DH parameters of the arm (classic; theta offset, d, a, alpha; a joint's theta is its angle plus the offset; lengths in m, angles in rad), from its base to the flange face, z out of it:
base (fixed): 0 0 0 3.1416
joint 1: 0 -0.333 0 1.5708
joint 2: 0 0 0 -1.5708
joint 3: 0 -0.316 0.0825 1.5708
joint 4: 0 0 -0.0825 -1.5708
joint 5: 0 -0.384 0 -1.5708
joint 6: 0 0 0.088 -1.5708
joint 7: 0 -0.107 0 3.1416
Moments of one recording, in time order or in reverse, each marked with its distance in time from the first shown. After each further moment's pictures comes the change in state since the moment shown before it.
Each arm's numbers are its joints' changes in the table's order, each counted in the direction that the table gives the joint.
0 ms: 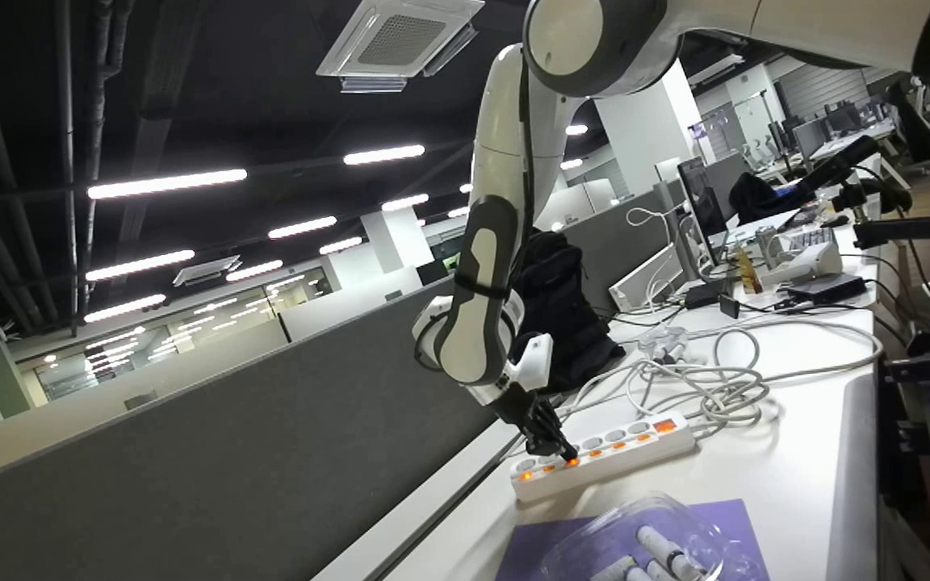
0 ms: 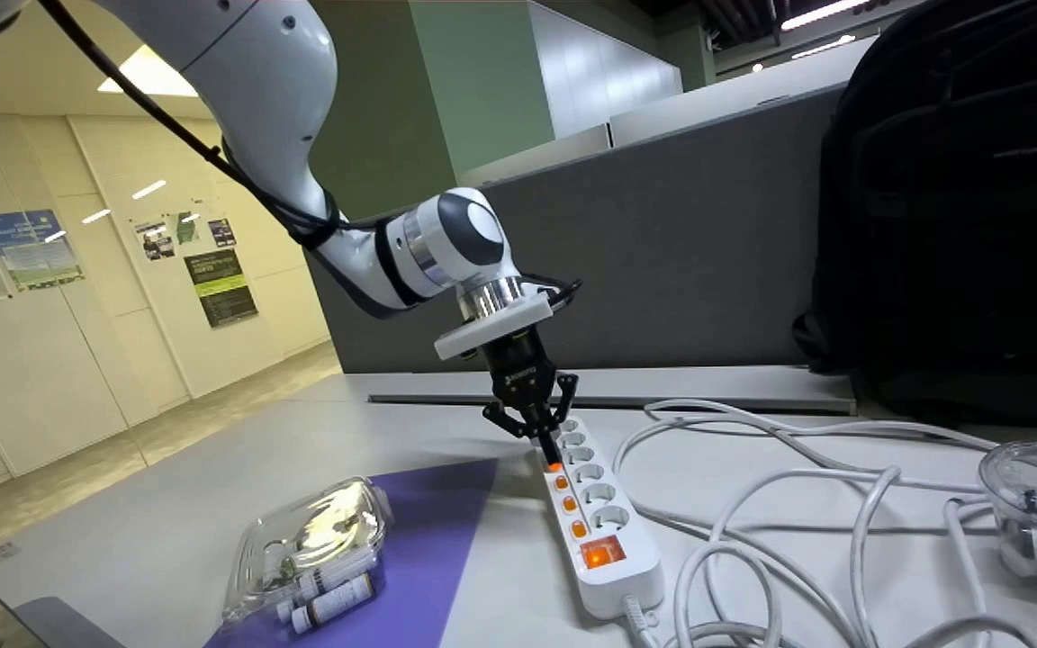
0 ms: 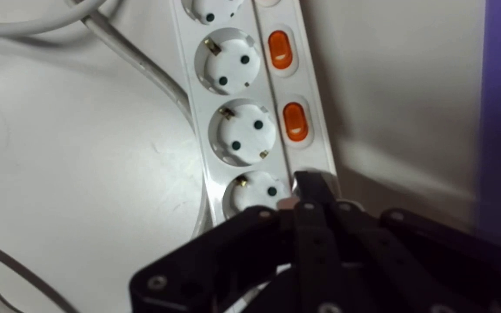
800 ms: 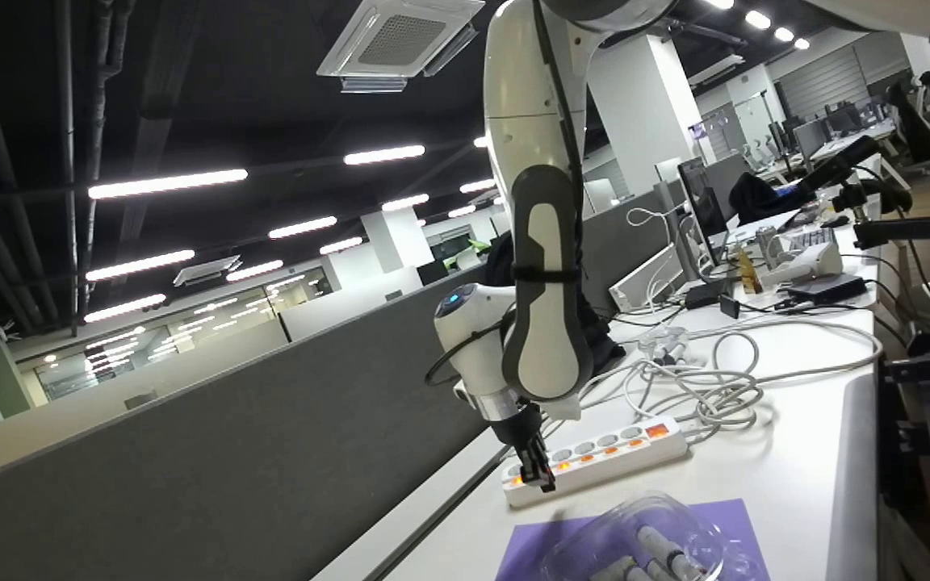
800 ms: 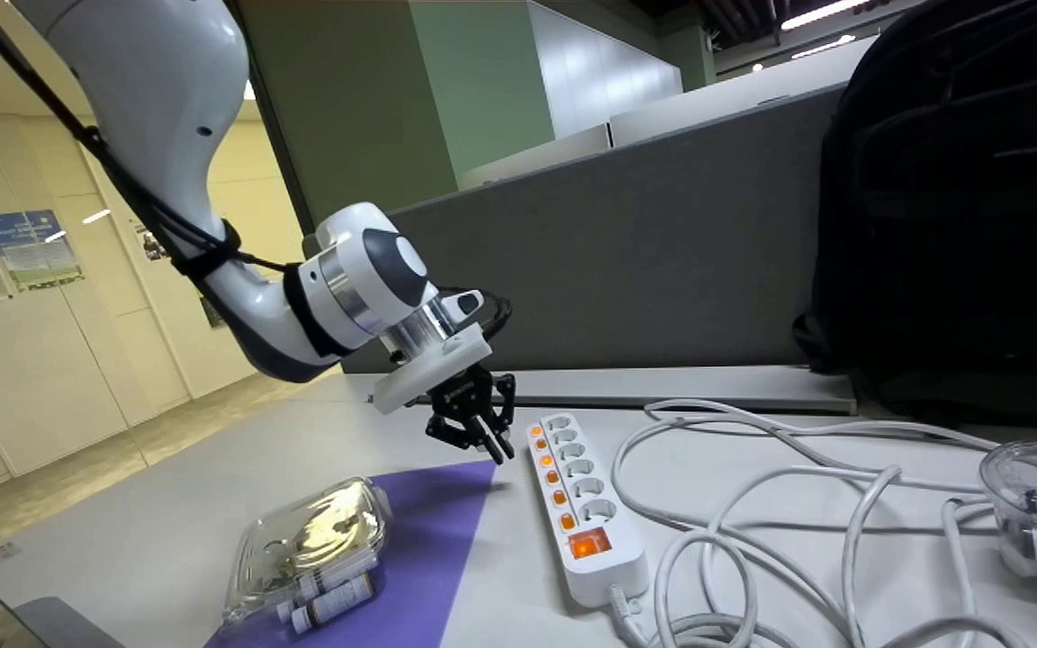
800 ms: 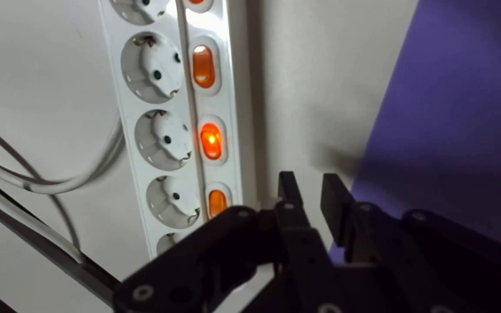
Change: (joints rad) arm -0.170 -0.198 0.109 0.451 0.217 0.649 -0.197
